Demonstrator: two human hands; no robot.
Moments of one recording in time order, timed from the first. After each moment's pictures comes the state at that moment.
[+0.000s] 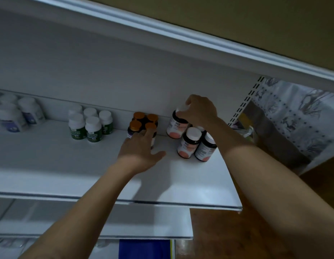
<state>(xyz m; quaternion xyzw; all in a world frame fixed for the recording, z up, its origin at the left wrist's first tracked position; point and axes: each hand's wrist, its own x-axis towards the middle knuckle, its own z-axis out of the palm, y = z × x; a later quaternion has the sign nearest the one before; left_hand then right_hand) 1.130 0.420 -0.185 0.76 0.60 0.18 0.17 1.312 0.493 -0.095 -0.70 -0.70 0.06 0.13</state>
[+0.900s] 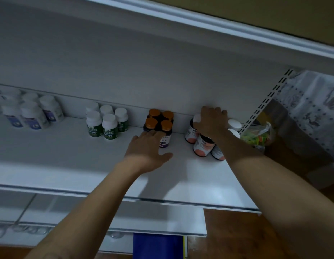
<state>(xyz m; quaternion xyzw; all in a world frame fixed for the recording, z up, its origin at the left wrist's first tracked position) 1.105 0.426 -0.190 0.78 0.59 0.13 0.15 1.322 0.526 -0.170 -0.71 -0.69 -0.10 0.00</state>
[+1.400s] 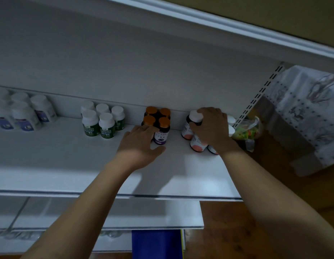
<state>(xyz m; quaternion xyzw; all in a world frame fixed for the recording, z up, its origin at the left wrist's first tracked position) 1.078 0.428 -0.194 0.78 0.56 0.20 0.17 1.309 0.472 -0.165 -0.71 -0.69 -0.05 0.15</state>
